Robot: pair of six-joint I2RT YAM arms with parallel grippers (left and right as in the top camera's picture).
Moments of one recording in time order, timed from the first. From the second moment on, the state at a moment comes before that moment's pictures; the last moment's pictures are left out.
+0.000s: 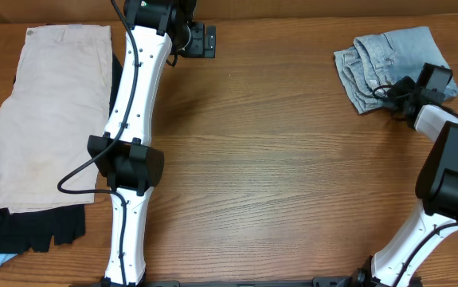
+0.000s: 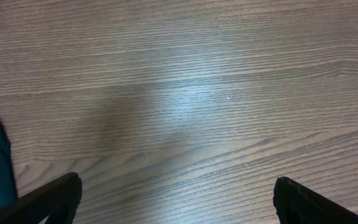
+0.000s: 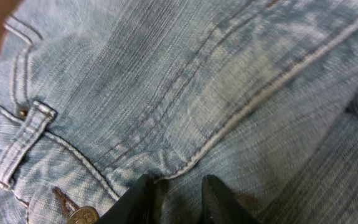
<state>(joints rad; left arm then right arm) -0.24 2.46 2.75 -1.40 0.04 -0.20 -0.35 2.15 1.30 0.05 -0.02 0.51</state>
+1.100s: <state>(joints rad) -0.24 2.46 2.75 -1.38 0.04 -0.20 -0.23 2.24 1.31 0.37 -0.03 0.54</state>
